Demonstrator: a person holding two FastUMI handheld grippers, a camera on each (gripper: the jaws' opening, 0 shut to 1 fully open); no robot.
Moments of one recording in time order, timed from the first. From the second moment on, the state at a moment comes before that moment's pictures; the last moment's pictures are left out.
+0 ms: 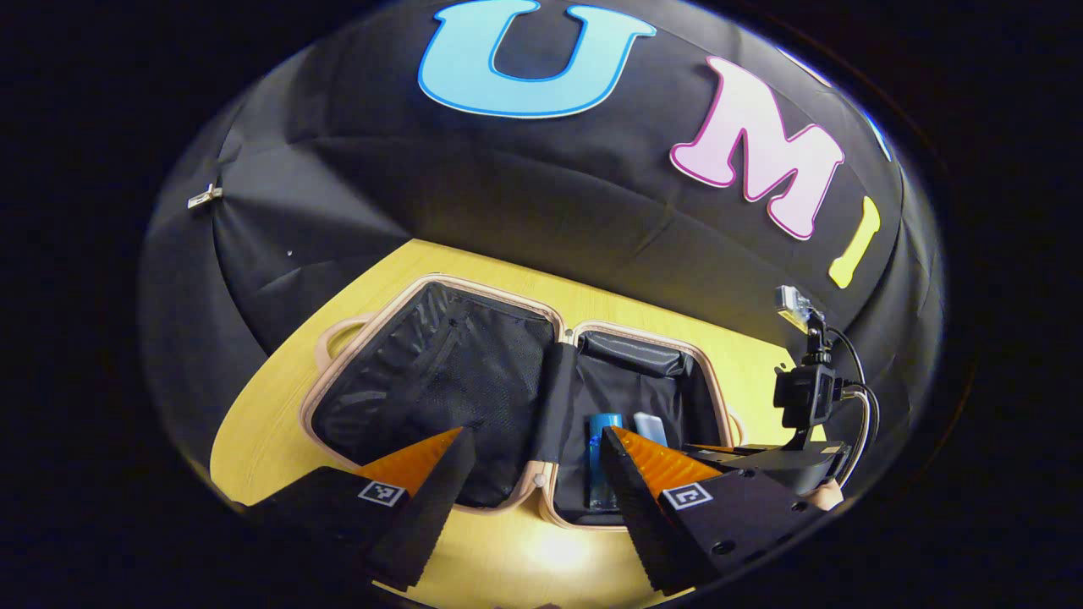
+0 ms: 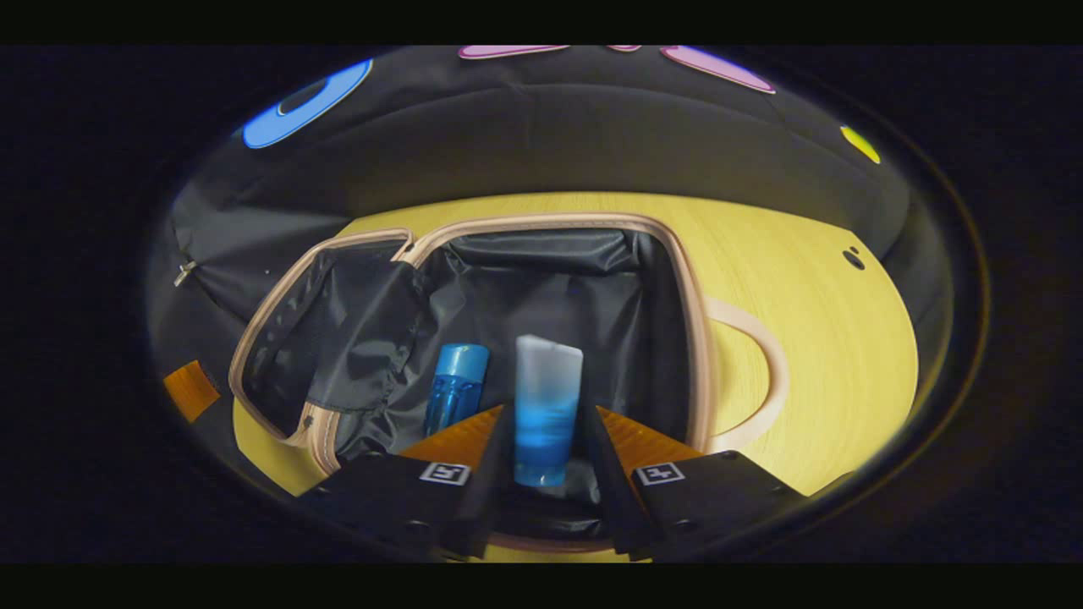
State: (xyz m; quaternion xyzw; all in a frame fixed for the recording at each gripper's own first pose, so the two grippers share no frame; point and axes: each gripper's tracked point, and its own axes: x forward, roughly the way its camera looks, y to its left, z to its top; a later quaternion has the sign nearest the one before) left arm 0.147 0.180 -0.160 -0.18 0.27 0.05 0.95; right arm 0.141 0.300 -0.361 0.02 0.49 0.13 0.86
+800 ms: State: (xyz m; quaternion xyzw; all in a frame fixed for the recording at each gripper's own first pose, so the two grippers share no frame) left arm 0.192 0.460 -0.208 -0.32 0.25 0.18 0.90; right arm 0.103 0.253 -0.245 0.02 0.33 0.15 0.93
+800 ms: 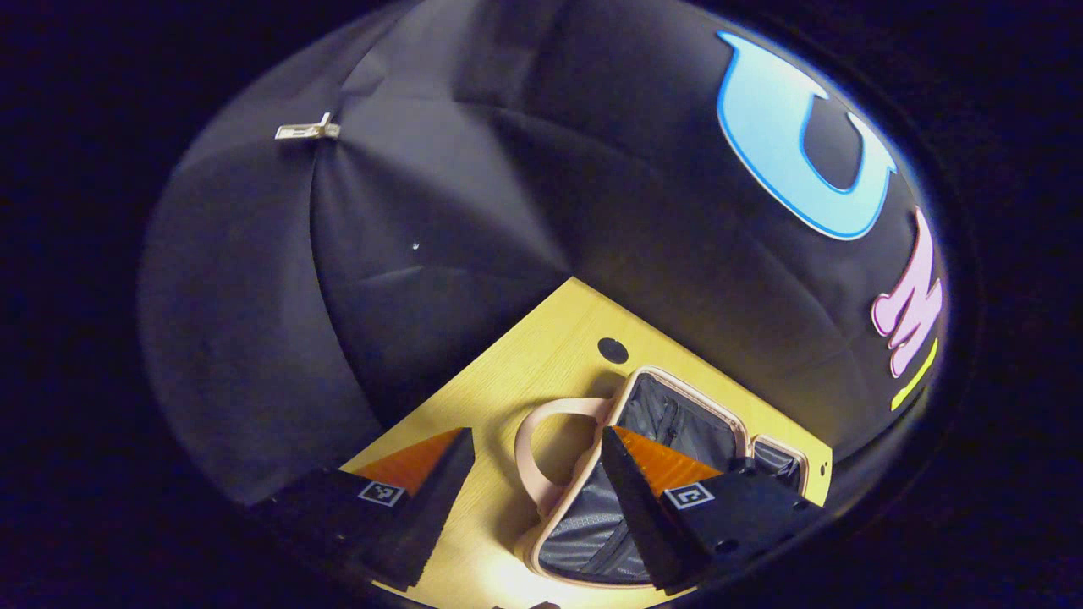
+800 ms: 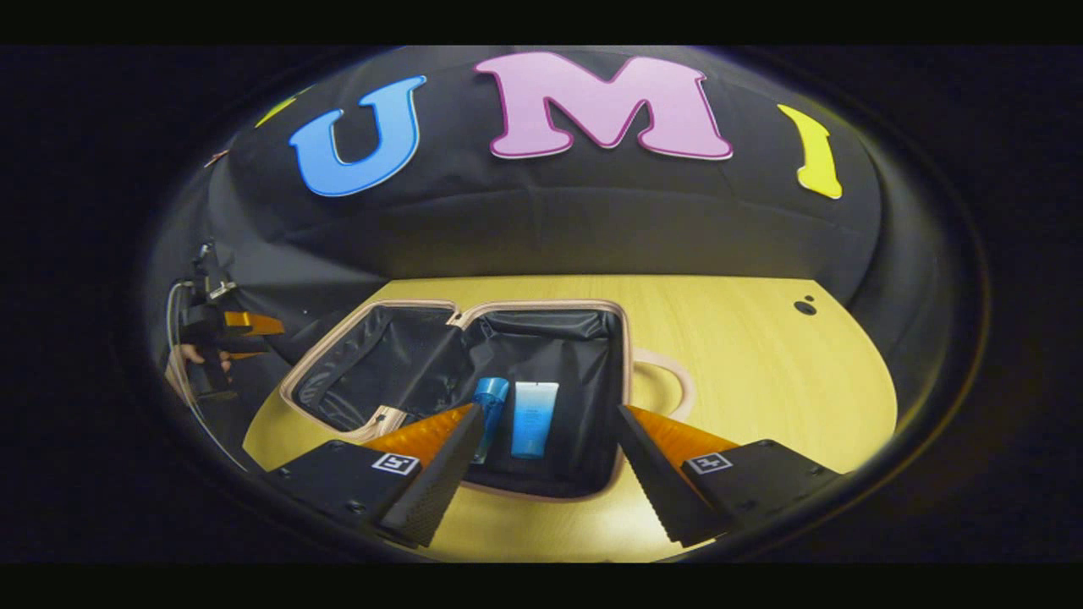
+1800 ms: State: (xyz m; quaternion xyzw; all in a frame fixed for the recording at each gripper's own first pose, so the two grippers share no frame) left arm 0.225 0.447 -0.237 -0.36 0.26 0.19 0.88; right arm 0.069 0.157 -0.259 0.00 0.33 0.10 0.94
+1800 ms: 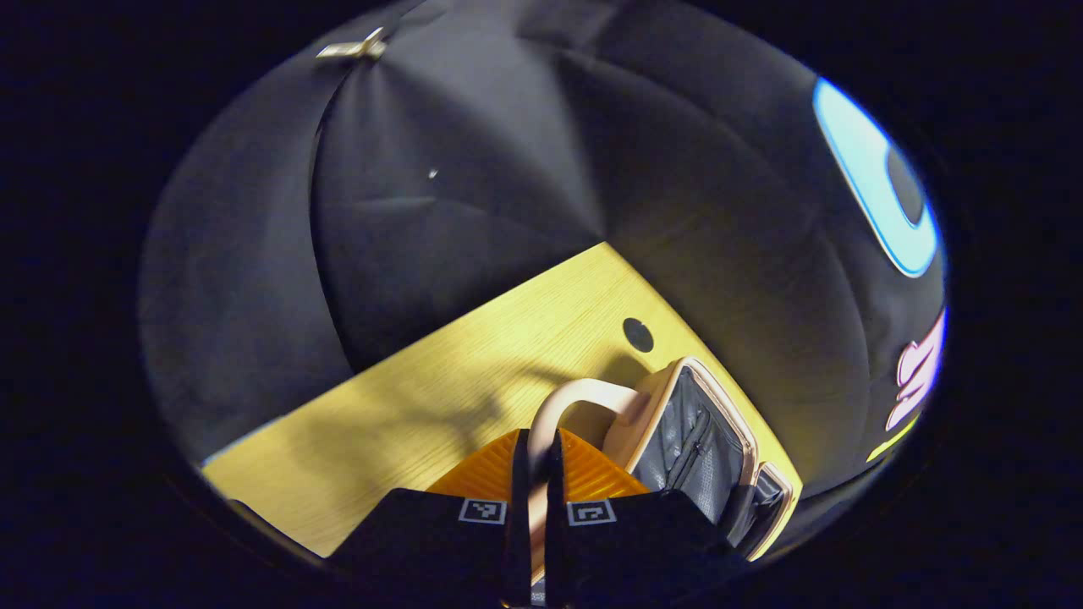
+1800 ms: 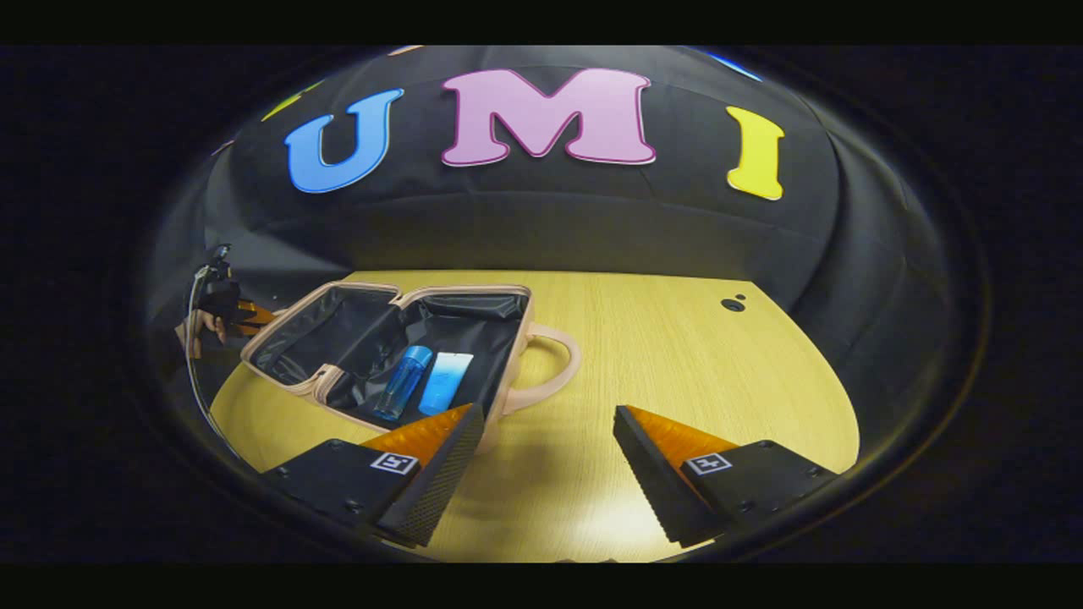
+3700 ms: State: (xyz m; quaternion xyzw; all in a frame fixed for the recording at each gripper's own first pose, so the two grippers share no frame) left arm 0.136 -0.001 0.022 -0.06 0.11 -0.10 0.99; right arm 0.103 0.009 -0.160 0.02 0.24 0.07 0.97
